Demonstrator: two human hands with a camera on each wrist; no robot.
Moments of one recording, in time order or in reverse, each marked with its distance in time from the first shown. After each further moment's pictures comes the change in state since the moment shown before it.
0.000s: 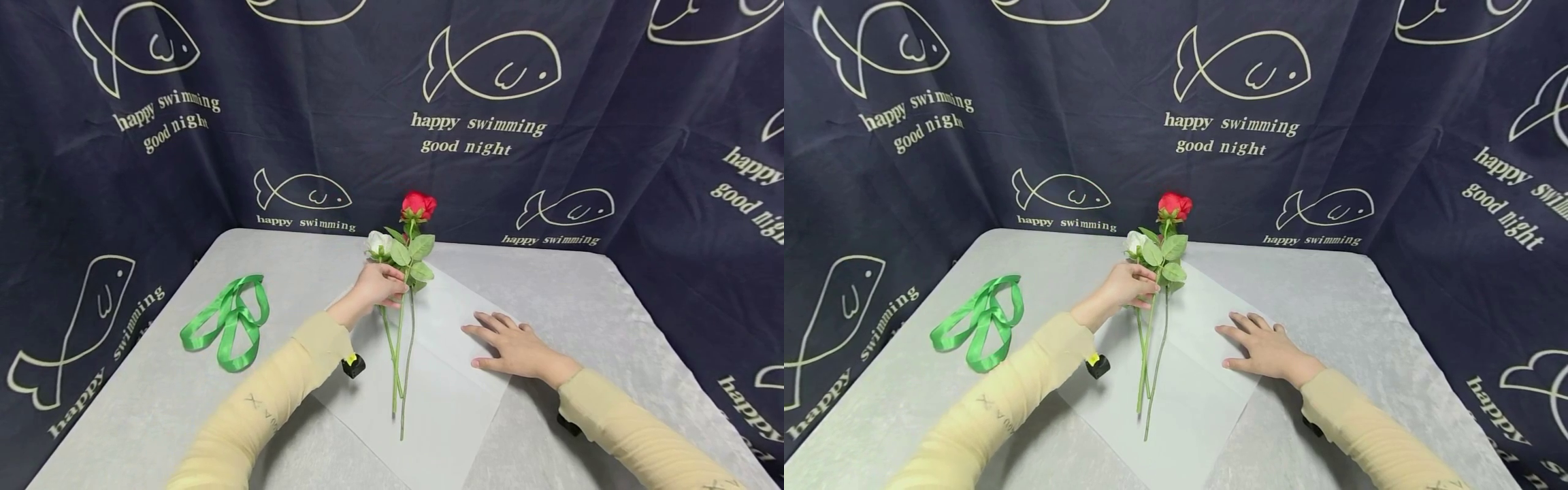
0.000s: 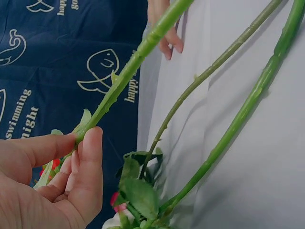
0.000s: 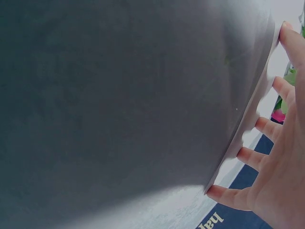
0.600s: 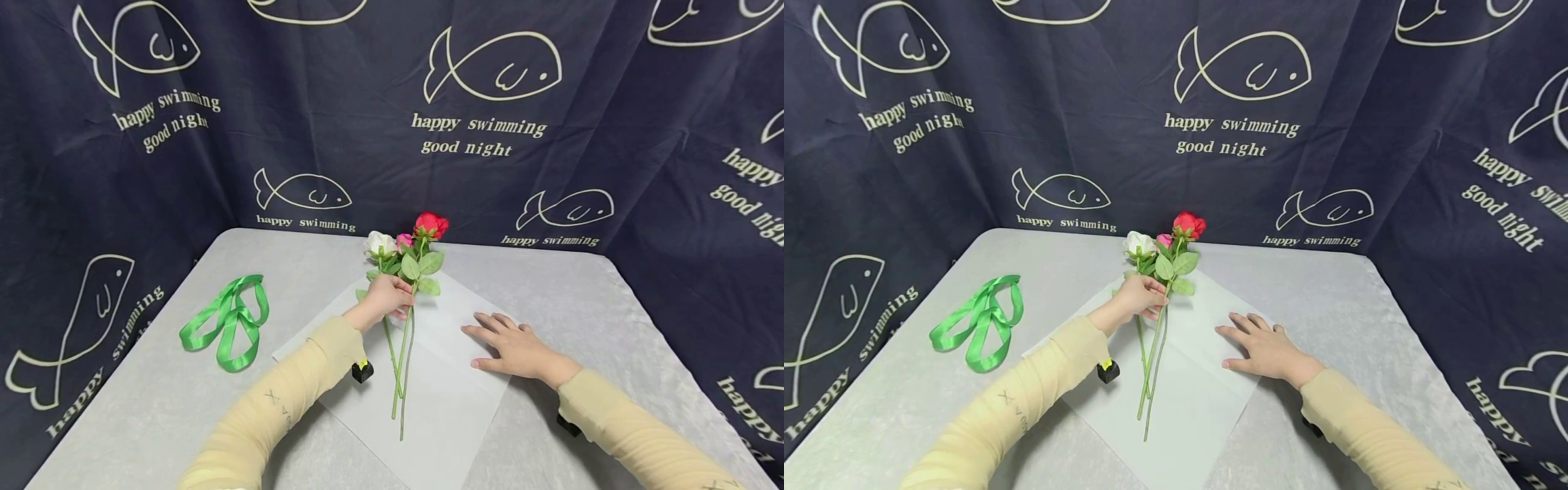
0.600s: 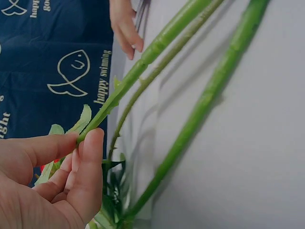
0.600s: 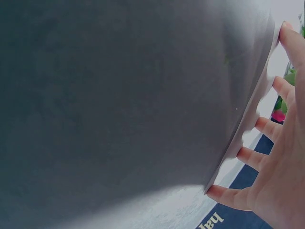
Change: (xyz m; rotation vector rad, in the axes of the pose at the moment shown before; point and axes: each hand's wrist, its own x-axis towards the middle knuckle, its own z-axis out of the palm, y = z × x) left_hand 0.012 -0.021 0.019 0.073 -0.003 -0.034; right_hand 0.001 0.001 0.001 -0.009 -0.016 0.001
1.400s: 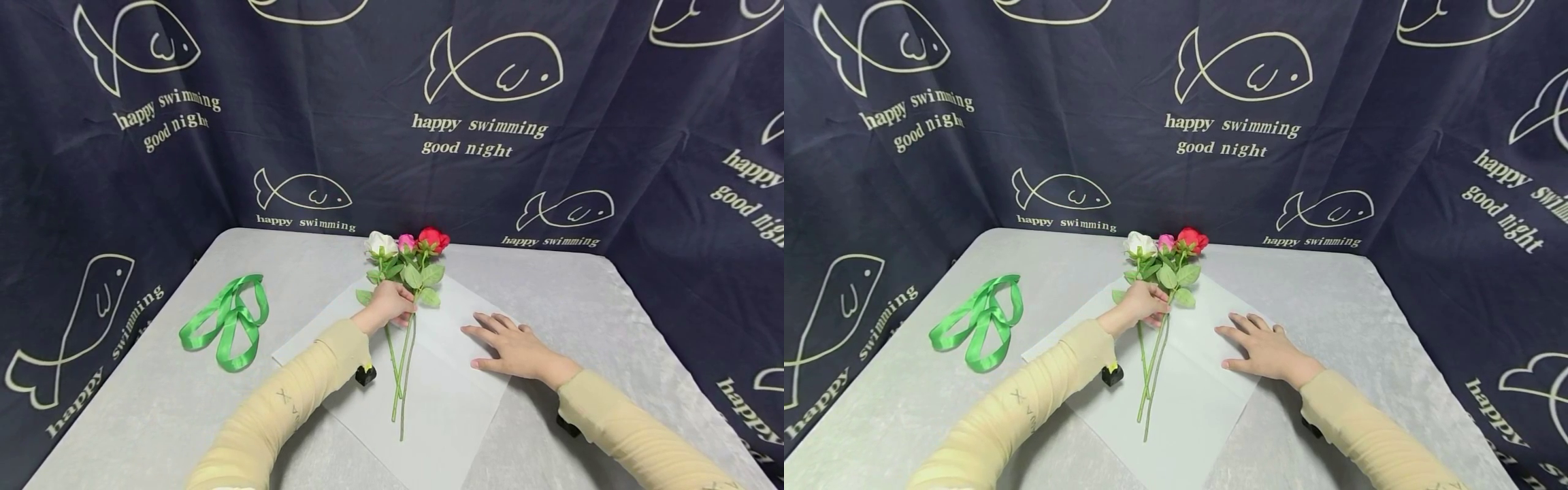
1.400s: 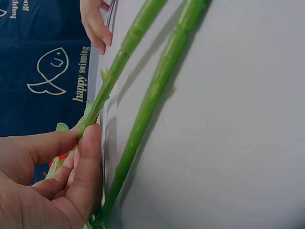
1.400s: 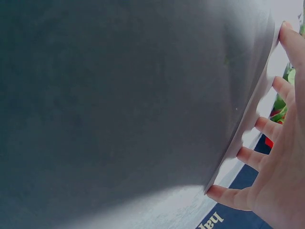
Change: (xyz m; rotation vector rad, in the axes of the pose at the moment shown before) left_hand 0.005 -0.014 0.010 0.077 0.013 -0.012; right_hand 0.000 -0.002 -0.002 0.004 0.009 0.001
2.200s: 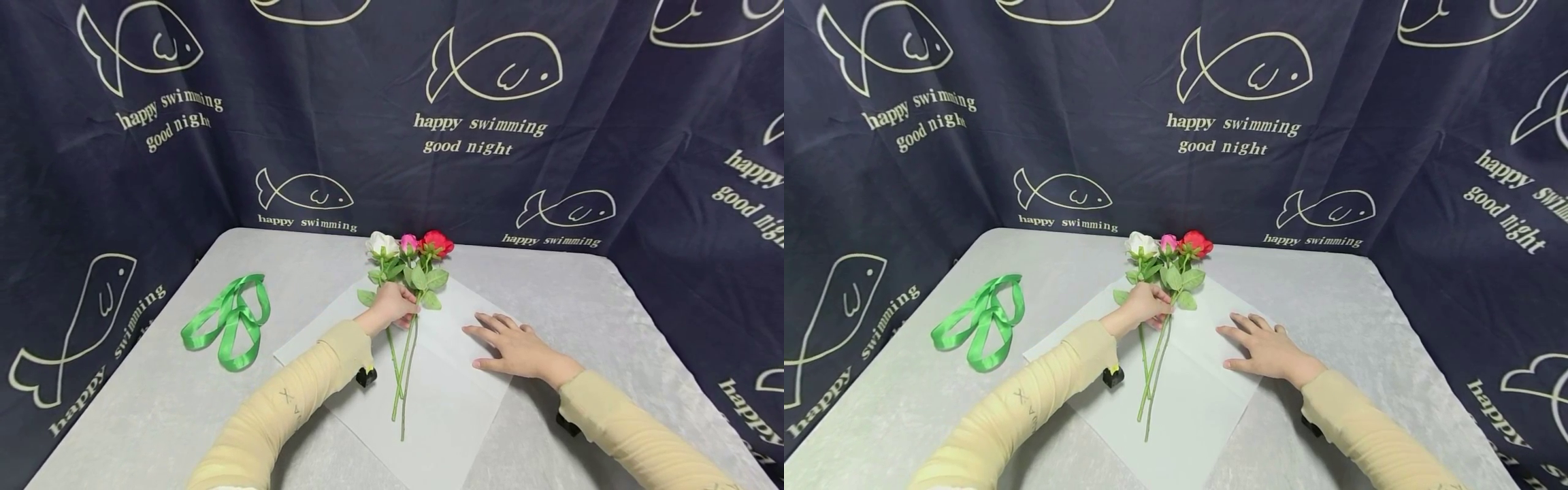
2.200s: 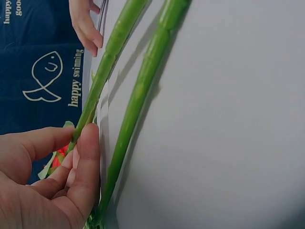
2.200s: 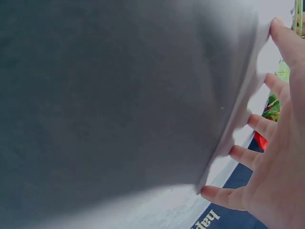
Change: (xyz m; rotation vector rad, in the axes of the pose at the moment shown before) left_hand 0.001 -0.003 0.002 0.037 -0.003 0.011; right_hand 0.000 -0.001 -0.005 0.028 -0.036 0.024
